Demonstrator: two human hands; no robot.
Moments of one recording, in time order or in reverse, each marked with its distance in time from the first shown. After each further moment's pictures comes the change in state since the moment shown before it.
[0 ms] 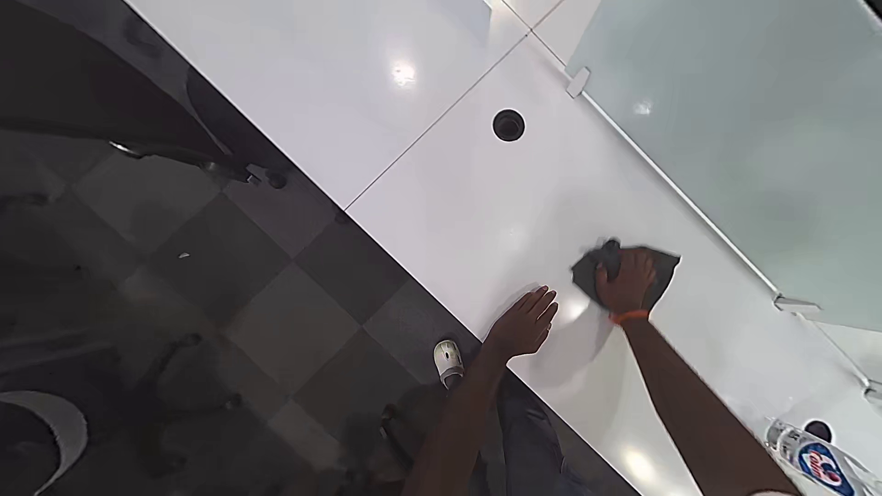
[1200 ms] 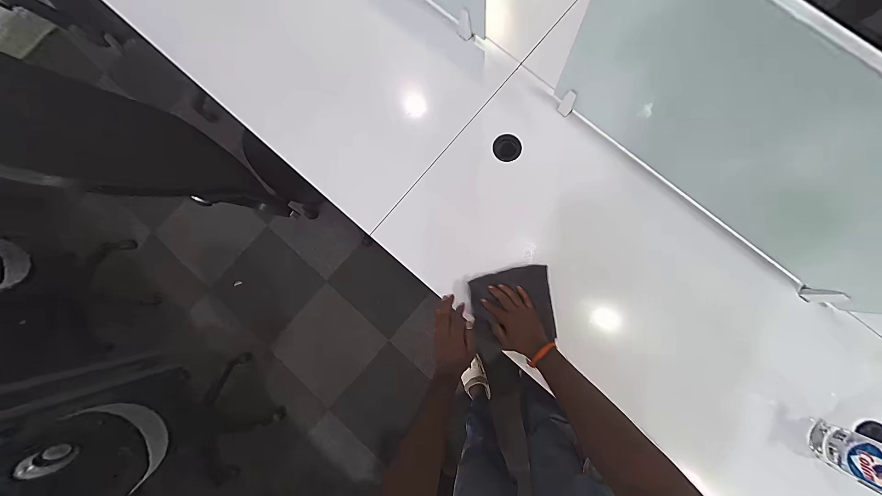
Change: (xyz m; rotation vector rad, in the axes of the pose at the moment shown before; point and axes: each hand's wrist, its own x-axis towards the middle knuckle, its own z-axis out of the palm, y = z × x) left_hand -0.121 -0.034 -0.091 0.206 0.401 -0.597; right_hand -0.107 -0.206 0.039 0.265 -0.331 -0.643
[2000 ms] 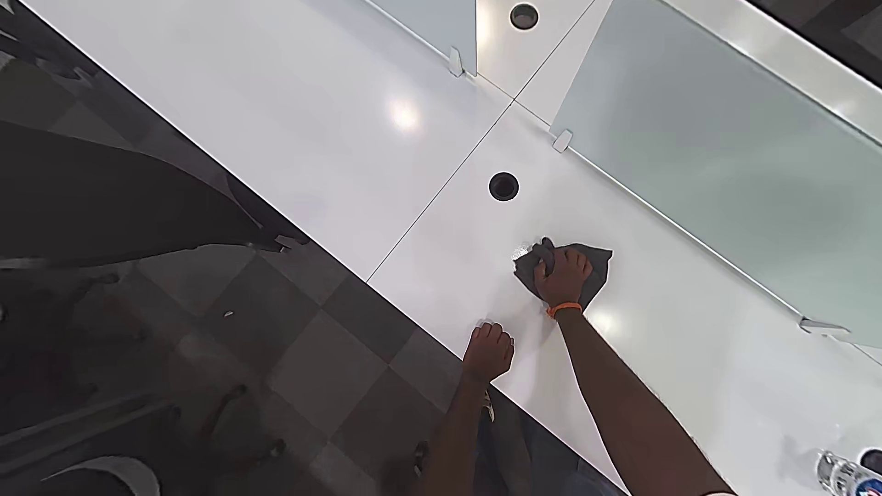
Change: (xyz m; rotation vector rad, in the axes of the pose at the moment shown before) left_hand 0.082 0.025 0.058 0.193 -0.321 0.350; right_hand 0.125 0.127 -0.080 -0.211 0.412 0.712
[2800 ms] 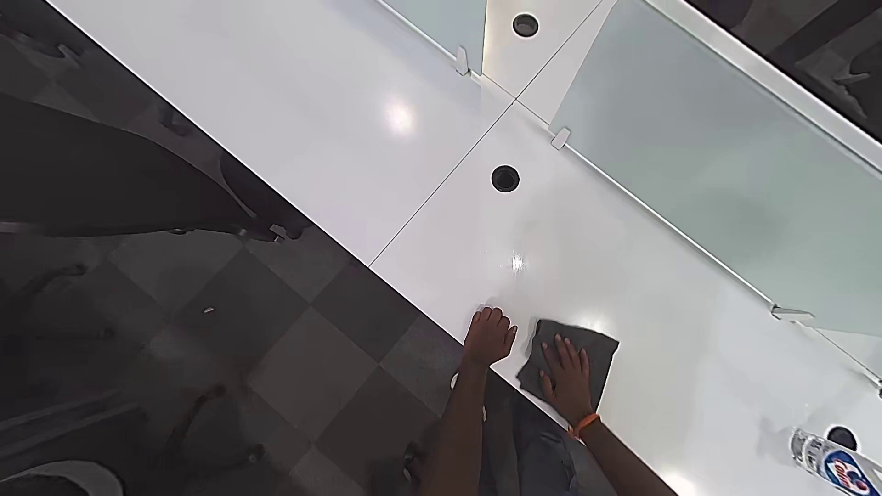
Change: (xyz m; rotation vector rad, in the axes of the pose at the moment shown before) left_hand 0.002 -0.001 -0.008 -0.059 -0.077 -0.004; right_hand -0.260 0.083 -0.026 0.004 -0.215 -0.335
